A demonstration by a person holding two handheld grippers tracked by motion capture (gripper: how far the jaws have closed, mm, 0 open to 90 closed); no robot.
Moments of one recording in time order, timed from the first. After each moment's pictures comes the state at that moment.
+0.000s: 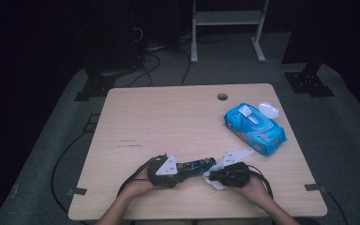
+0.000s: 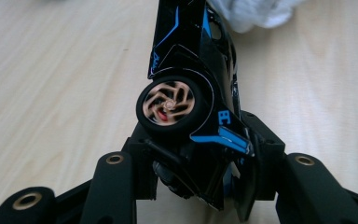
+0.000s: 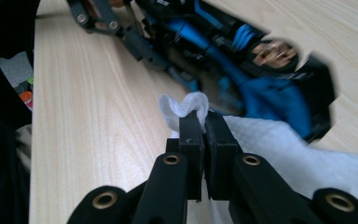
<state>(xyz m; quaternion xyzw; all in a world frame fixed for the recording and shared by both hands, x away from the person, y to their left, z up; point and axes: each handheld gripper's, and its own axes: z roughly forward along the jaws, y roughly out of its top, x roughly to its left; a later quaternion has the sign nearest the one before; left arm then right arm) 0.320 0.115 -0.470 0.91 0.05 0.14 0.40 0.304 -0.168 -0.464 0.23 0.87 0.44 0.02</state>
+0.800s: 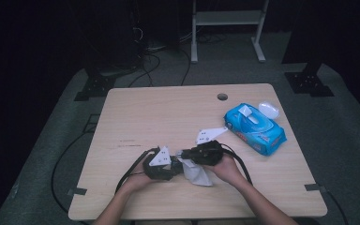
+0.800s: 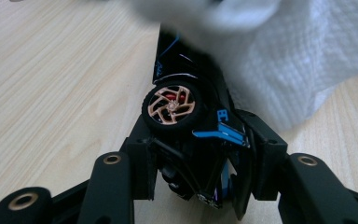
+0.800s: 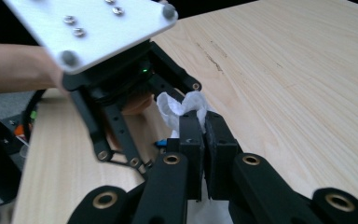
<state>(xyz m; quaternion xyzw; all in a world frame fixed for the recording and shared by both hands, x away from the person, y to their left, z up) 0.337 0.128 -0.472 0.88 0.10 0.13 0.44 0.349 -0.092 -0.416 0.18 0.85 0.50 0.04</state>
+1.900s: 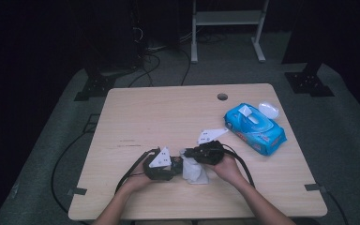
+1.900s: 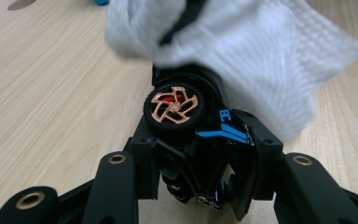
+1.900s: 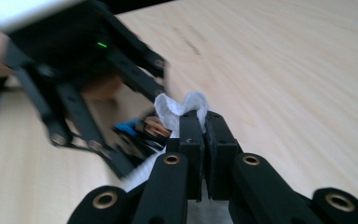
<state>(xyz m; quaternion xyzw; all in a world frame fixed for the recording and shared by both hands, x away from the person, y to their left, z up) 0.335 0.128 -0.471 0.88 0.09 0.14 0.44 0.356 -0.098 -0.431 0.21 0.85 0.48 0.06</state>
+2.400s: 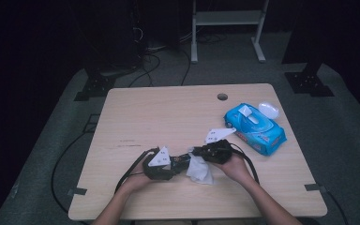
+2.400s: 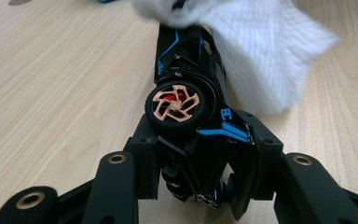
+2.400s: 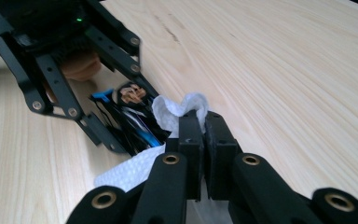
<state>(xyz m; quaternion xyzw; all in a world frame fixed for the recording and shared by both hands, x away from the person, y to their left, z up) 0.336 0.129 -0.471 0.88 0.10 0.14 0.44 0.358 -0.124 -0.429 0.21 0.85 0.47 0.09</state>
